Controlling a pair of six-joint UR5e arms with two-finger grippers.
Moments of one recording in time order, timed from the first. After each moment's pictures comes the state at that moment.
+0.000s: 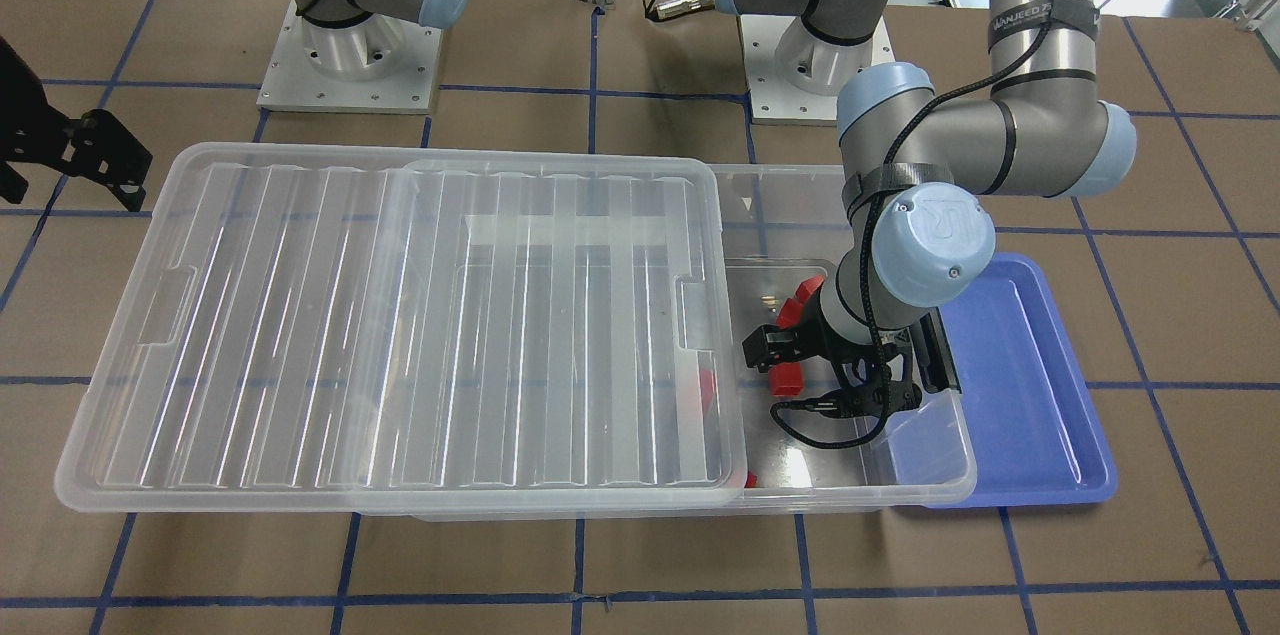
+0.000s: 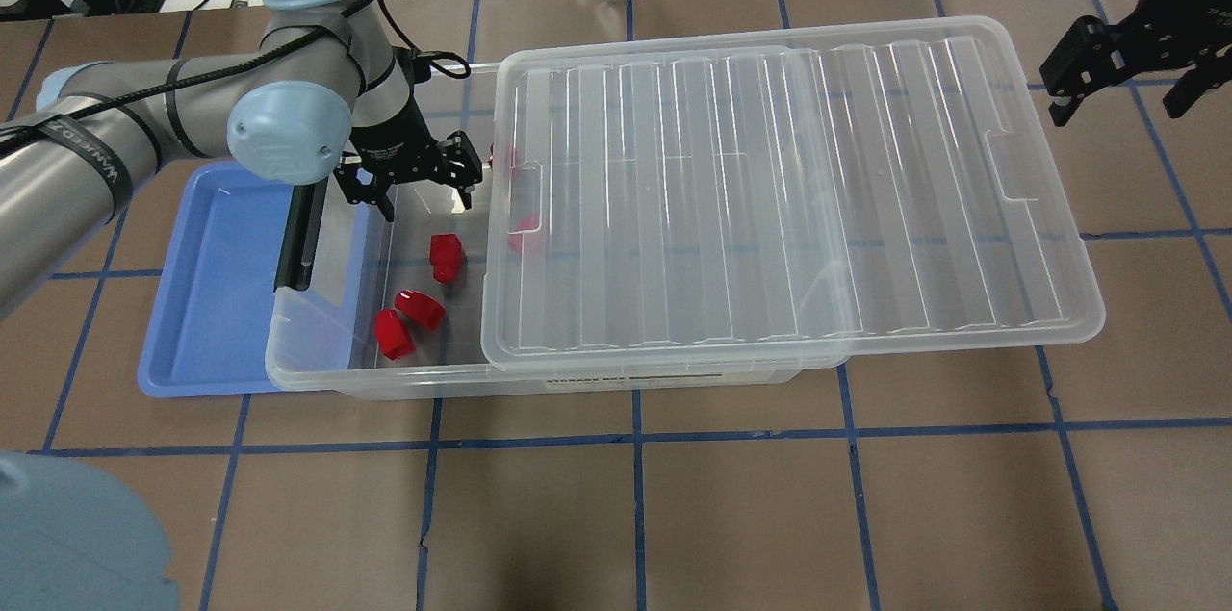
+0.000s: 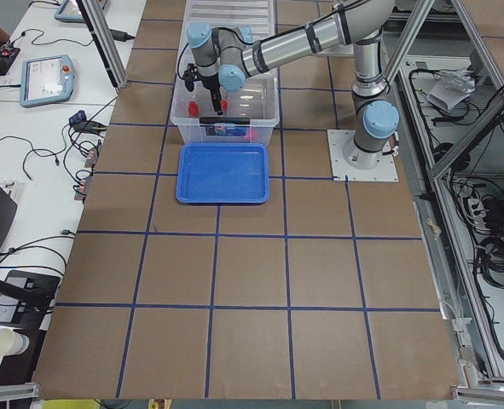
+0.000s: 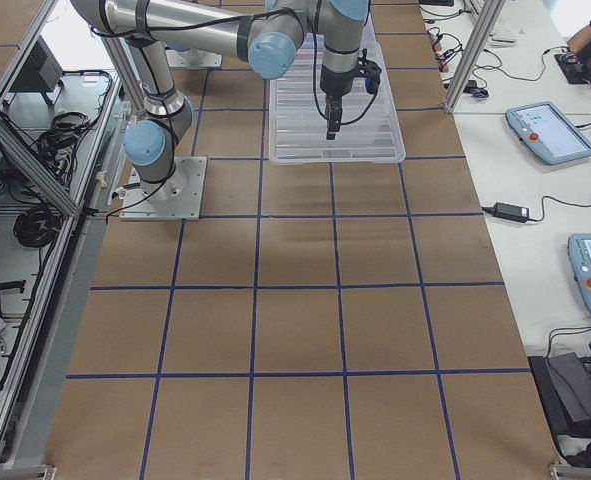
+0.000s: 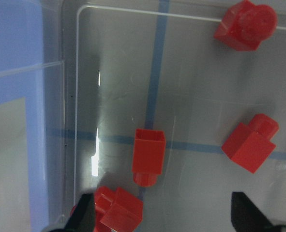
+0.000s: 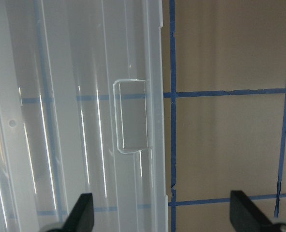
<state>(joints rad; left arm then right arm) -1.57 -1.95 -1.69 -1.20 1.55 -0.13 1.27 -1.54 1.57 -1.59 -1.65 -0.27</state>
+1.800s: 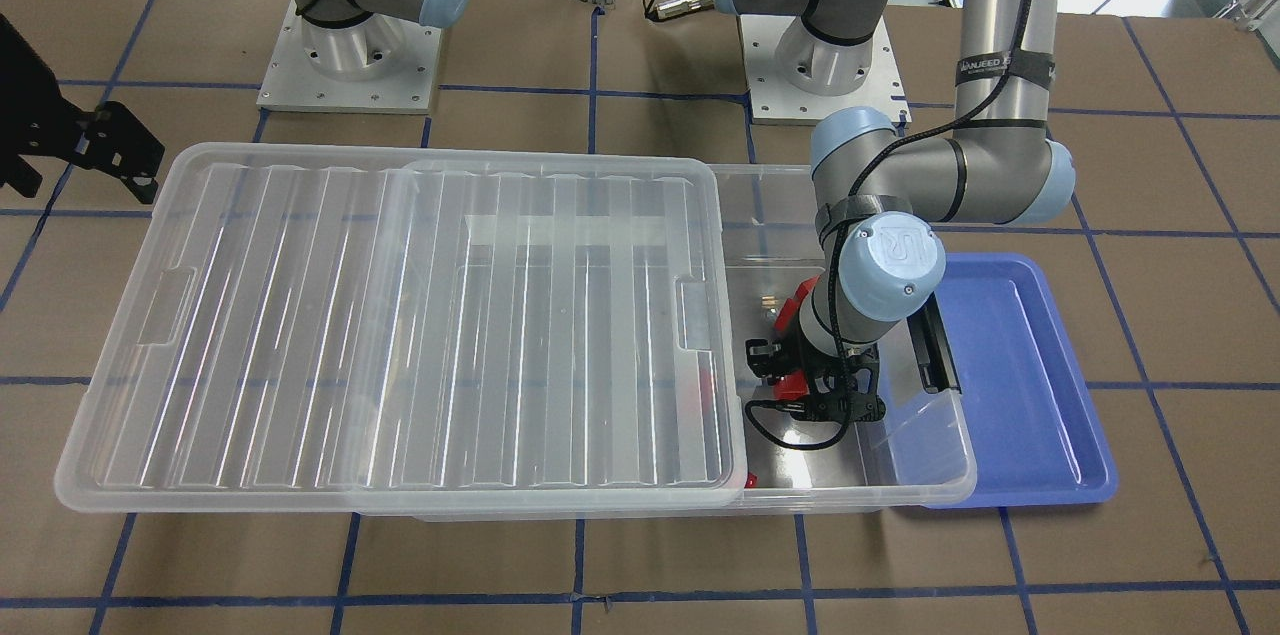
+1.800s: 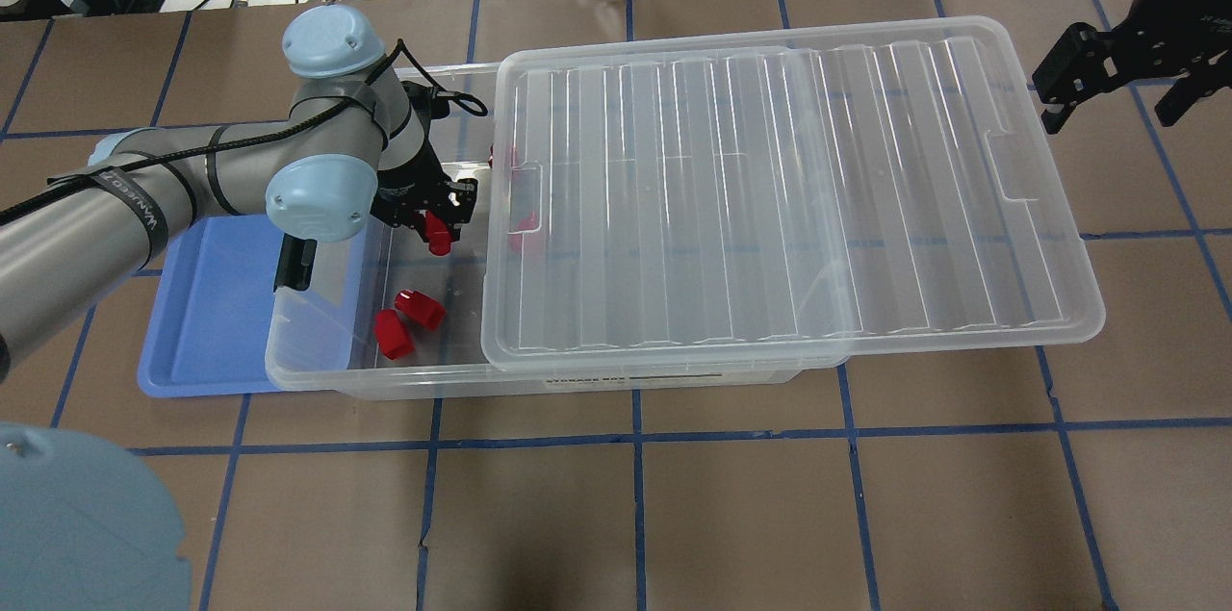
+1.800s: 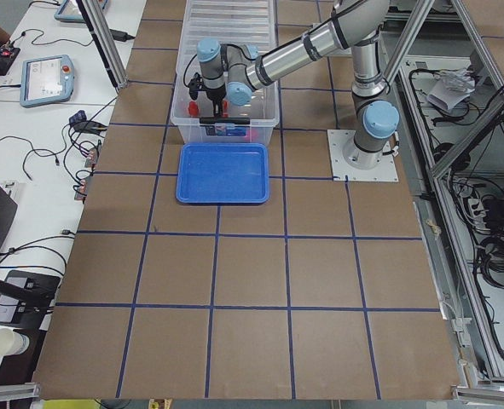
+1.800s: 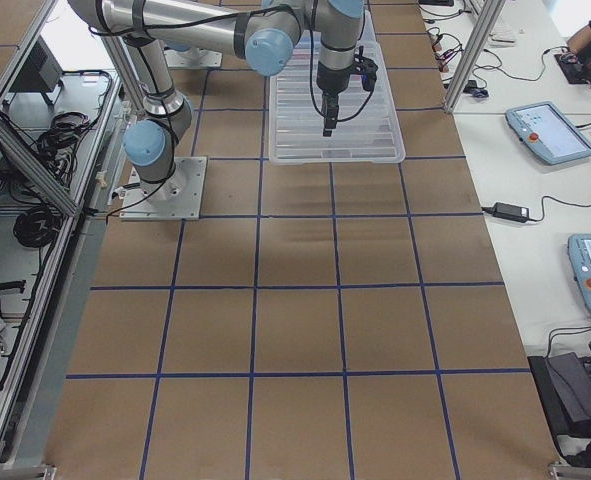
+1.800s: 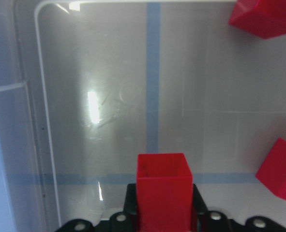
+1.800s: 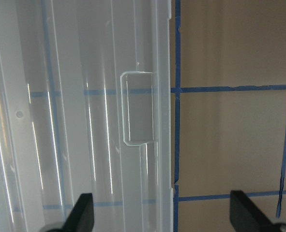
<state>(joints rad) -1.57 -1.95 -1.79 -1.03 1.56 -0.01 1.28 -1.55 1.57 -1.58 -1.65 -0.28</state>
